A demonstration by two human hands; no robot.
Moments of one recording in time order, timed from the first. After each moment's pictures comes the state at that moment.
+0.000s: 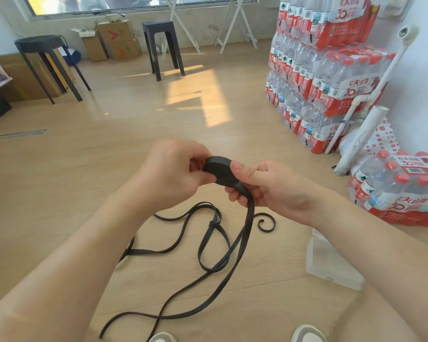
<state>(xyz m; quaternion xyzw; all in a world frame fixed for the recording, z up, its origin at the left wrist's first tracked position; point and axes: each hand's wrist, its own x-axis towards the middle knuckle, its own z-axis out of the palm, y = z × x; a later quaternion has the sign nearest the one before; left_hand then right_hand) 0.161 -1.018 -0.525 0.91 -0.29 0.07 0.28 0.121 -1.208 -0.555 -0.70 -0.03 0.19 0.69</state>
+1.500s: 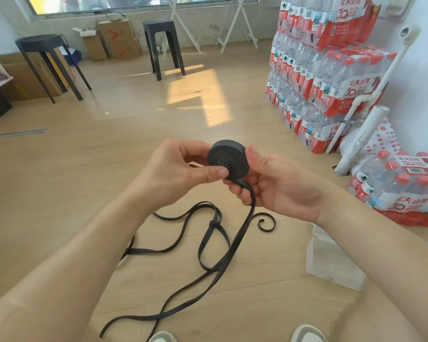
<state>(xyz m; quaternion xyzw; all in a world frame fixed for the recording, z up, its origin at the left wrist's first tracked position) 0.155 -1.021 -0.525 0.81 -0.26 -0.06 0.53 0.126 -1.214 -0.555 -0.60 -0.06 0.24 0.76</state>
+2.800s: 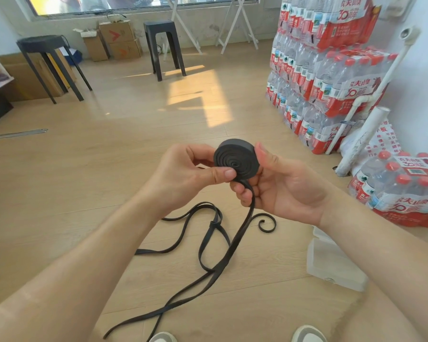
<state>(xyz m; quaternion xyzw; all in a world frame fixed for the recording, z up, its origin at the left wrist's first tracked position) 0.153 -1.029 -0.531 0.78 -0.23 -0.10 0.58 0.125 -1.221 -0.558 -0.50 -0.08 0.27 0.82</state>
